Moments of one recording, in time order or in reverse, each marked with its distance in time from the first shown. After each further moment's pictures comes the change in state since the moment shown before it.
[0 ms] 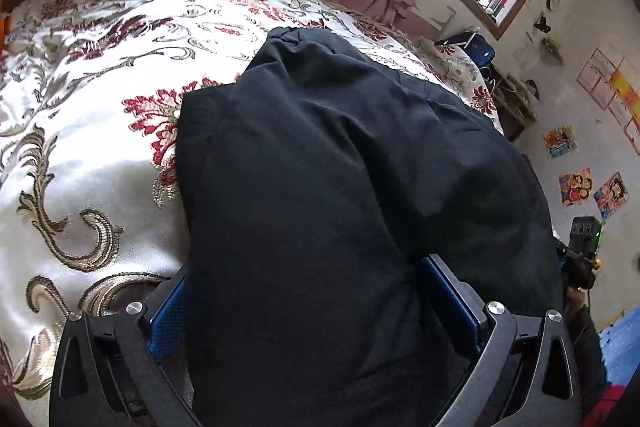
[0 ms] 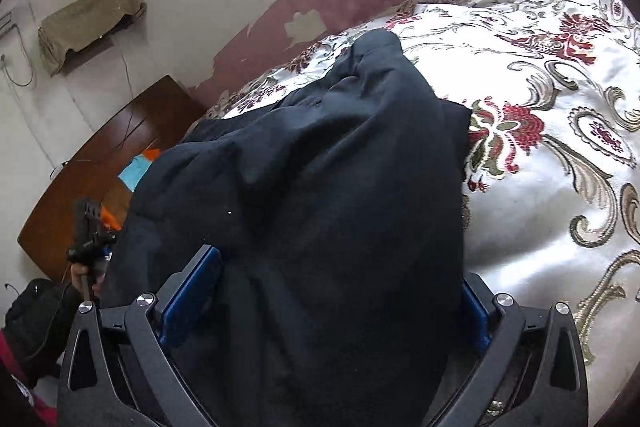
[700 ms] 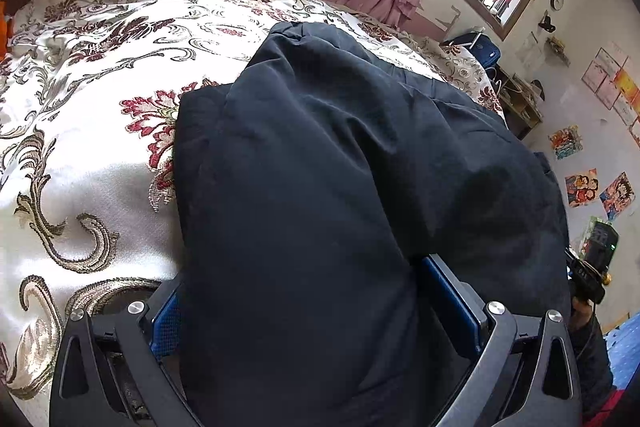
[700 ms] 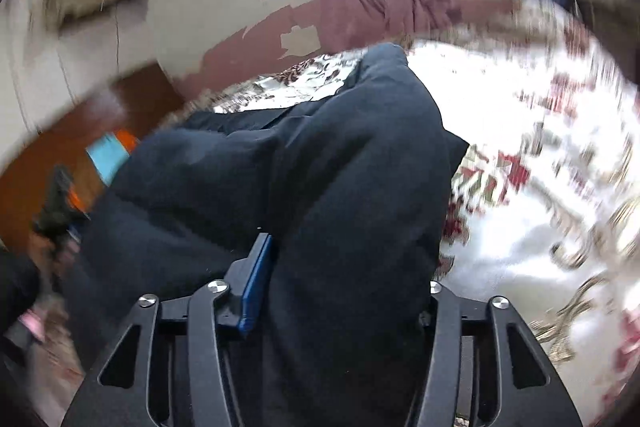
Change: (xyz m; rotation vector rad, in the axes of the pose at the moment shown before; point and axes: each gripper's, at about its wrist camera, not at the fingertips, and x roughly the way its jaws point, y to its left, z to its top) left arm 0.004 -0.005 -0.002 0.013 -0.015 0.036; right arm 0.000 0.062 -0.009 -0.277 -0.089 -0.277
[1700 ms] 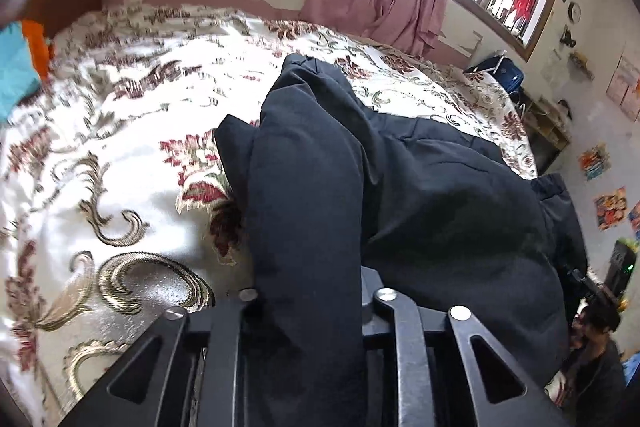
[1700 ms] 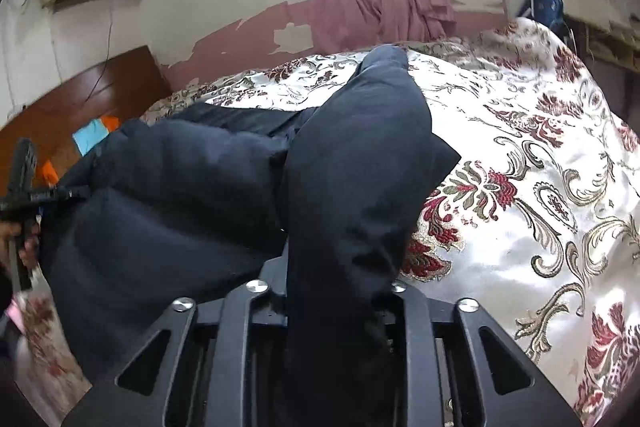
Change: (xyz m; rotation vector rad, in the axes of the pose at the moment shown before) left arm -0.046 -0.051 -0.002 -0.019 -0.118 0.166; right arm -0.011 -0.005 0.012 0.066 0.044 -0.007
